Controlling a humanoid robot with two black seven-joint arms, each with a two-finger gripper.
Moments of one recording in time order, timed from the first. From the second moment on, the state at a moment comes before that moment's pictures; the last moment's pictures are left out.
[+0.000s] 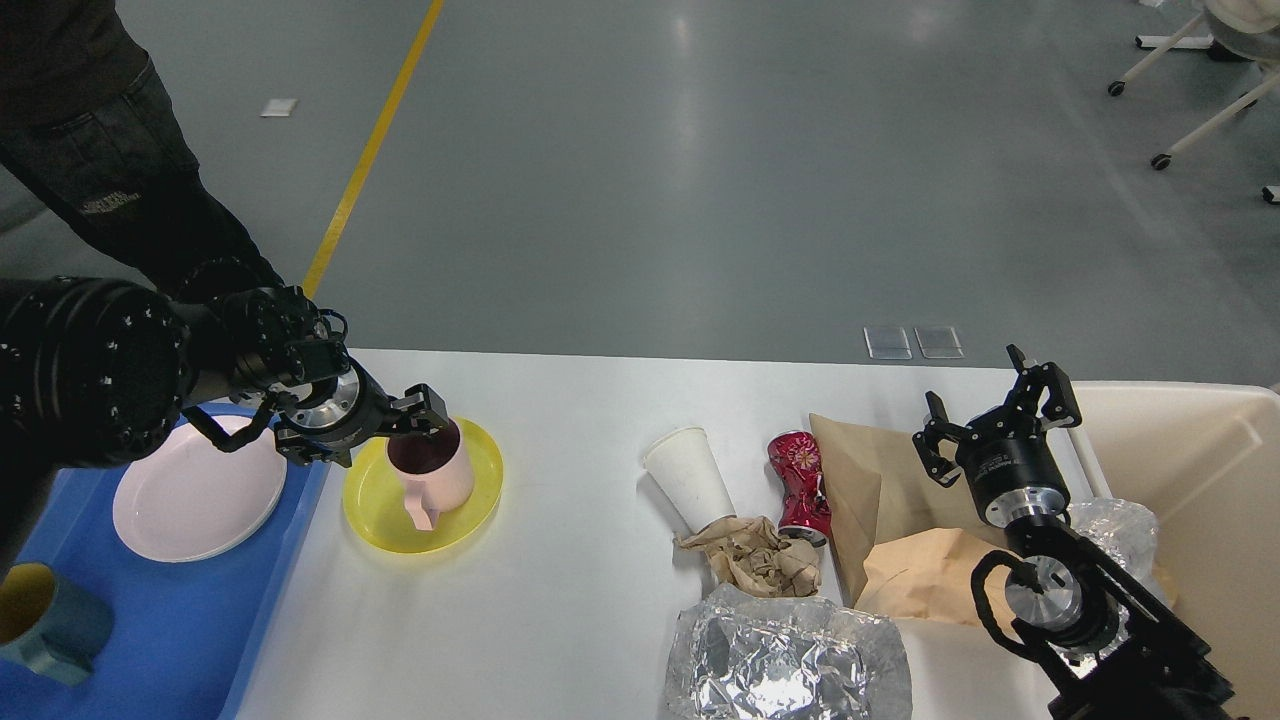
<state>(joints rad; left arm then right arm) -1.53 0.08 1.44 -0.80 -0.39 -0.45 0.04 0.27 -0.19 1.14 0.90 -0.27 0.10 0.38</state>
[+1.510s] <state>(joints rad) -1.29 0.07 1.33 -0.61 -0.31 -0.34 0.05 0.27 -0.19 1.14 0.90 -0.27 0.10 0.38</state>
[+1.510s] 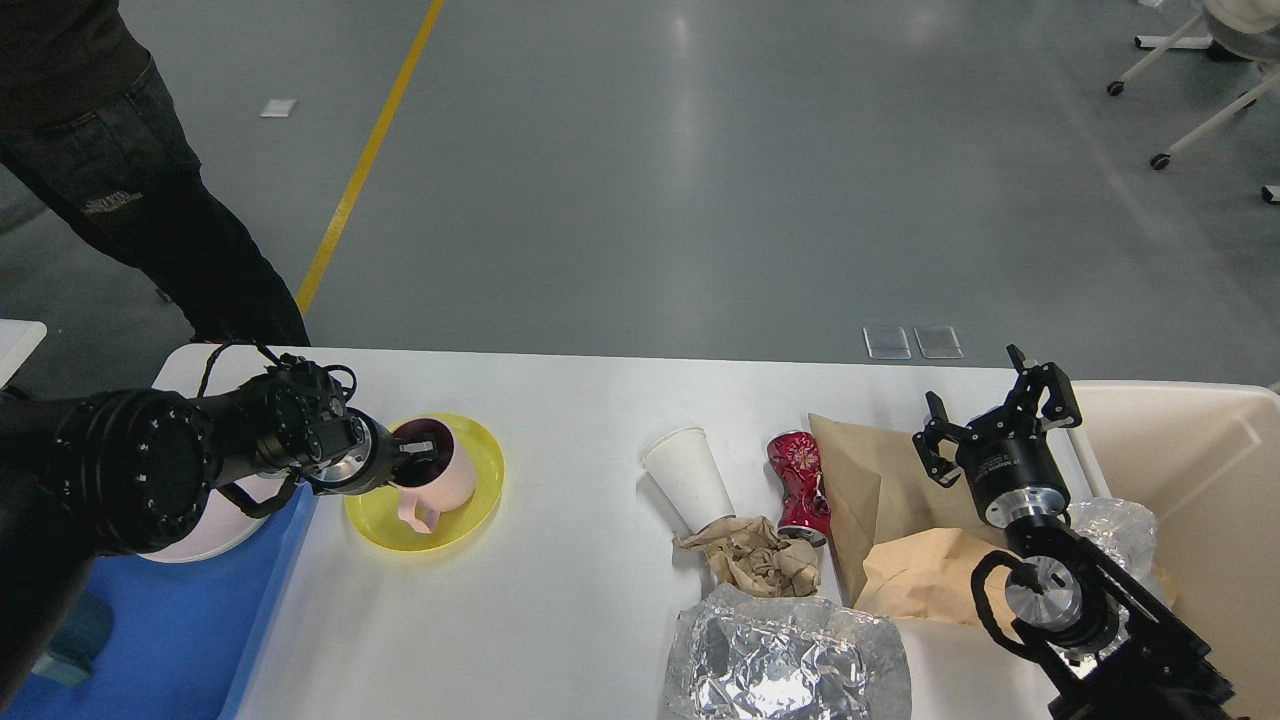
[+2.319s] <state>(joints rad) -1.98 0.11 1.51 -1.17 -0.30 -0.65 0.00 0.28 -0.19 1.14 0.90 -0.27 0.10 0.38</state>
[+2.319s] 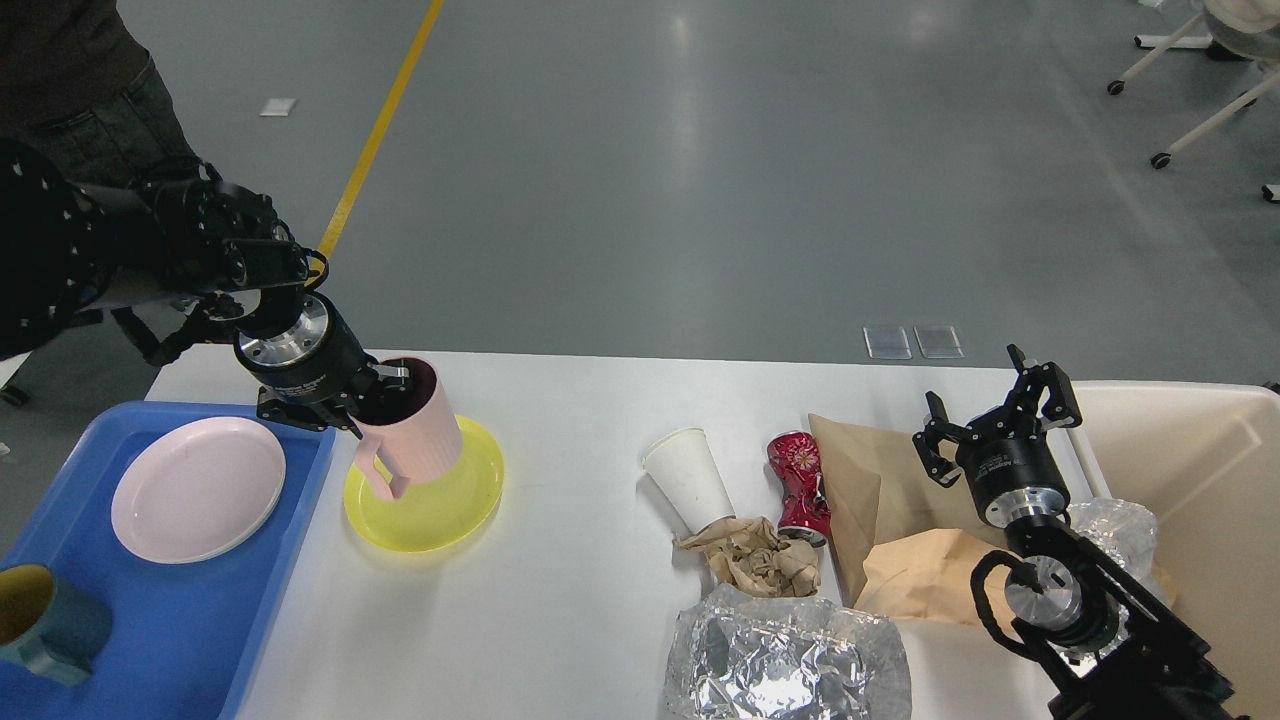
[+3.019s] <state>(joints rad) -2.47 0.11 1.53 -1.70 -0.21 -0.56 -0.06 0.28 -0.19 1.14 0.90 -0.27 0.10 0.38</state>
